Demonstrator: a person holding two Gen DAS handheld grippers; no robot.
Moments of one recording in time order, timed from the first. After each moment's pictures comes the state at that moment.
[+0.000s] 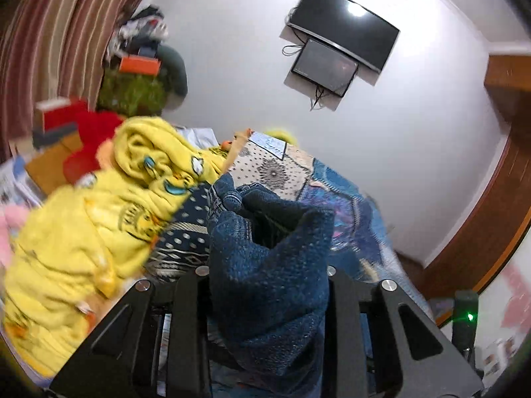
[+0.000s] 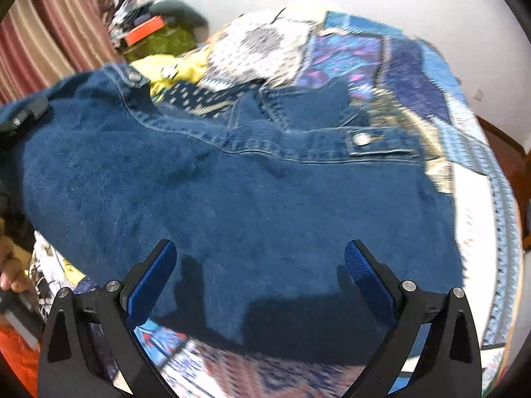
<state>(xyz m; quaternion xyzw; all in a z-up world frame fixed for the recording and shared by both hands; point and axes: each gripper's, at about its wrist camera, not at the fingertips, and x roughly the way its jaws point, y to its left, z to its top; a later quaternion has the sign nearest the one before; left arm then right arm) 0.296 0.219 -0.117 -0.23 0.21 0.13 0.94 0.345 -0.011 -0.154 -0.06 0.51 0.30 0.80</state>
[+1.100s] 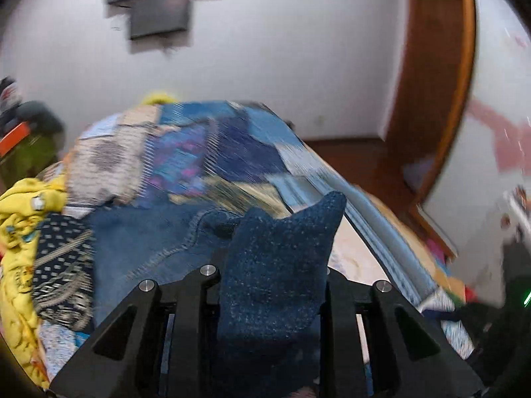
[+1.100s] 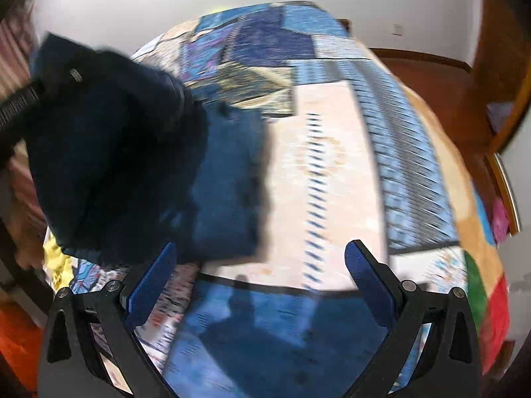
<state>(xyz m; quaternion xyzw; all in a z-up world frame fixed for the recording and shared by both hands) 0.414 -0.075 -0.141 0.01 0.34 -0.09 0.94 0.328 -0.229 -0.158 0.06 0.53 0.16 0.83</state>
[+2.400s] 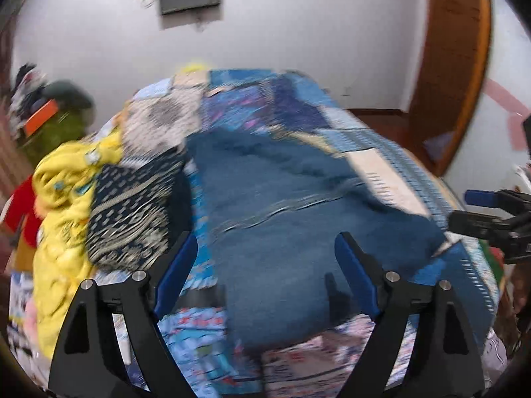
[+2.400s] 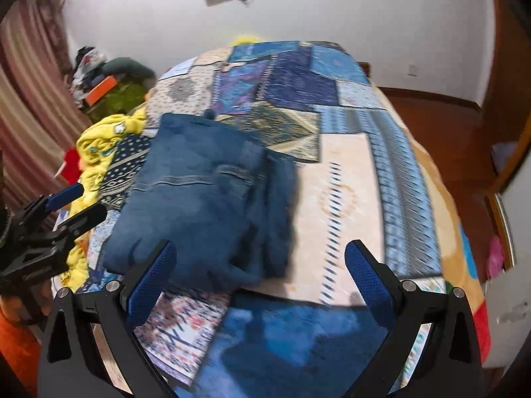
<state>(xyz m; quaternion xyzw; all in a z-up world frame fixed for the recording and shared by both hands) 0.325 0.040 -0.141 0.01 0.40 -0.02 0.92 0.317 -0.196 -0.108 0.02 0.46 0.21 0.86</state>
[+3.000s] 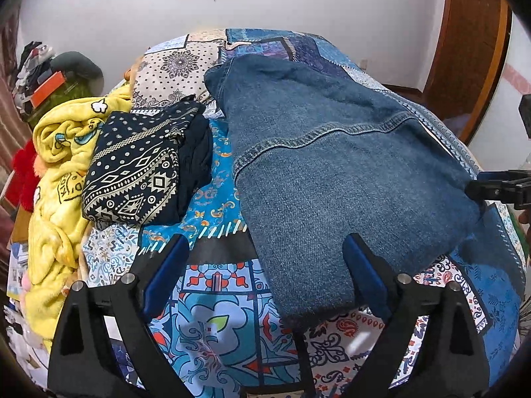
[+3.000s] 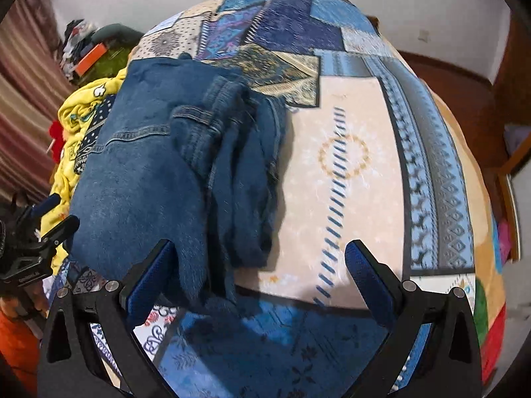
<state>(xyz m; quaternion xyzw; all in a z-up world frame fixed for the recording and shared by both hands) 0.316 0.059 -0.206 0.01 0.44 0.00 0.90 0.345 -0.208 -0.176 0.02 0.54 0.21 0.81</state>
